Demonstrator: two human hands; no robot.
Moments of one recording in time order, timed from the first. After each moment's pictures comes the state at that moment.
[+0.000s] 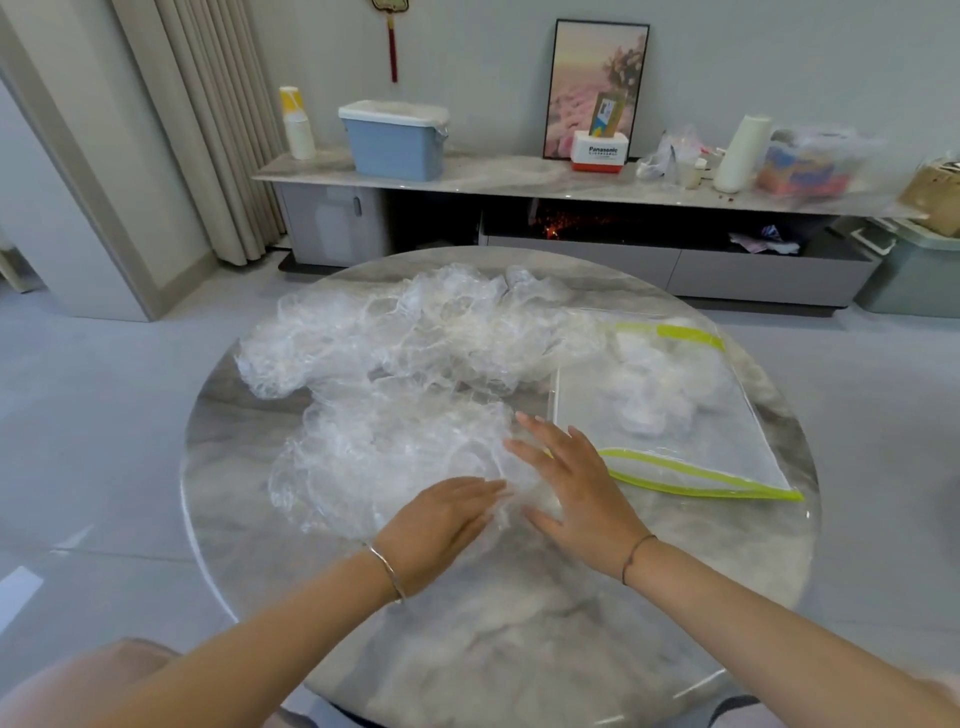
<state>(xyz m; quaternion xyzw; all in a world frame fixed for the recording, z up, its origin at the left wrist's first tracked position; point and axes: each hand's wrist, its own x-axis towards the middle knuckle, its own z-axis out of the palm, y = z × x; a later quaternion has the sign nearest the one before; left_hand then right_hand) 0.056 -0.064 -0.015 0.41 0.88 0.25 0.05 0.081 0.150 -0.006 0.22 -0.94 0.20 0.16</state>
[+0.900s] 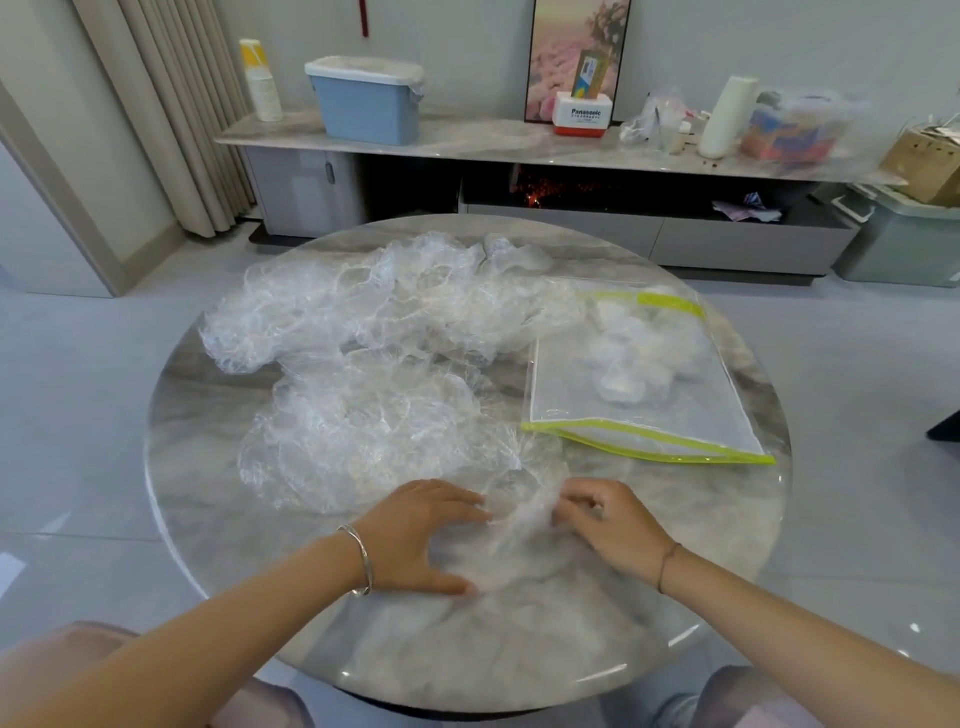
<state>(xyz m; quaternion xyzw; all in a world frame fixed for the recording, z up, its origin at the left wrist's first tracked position) 0.061 -0.070 -0.034 0.44 0.86 0.21 0.13 0.128 0.183 -0.017 0.03 -0.88 0.48 -0.03</state>
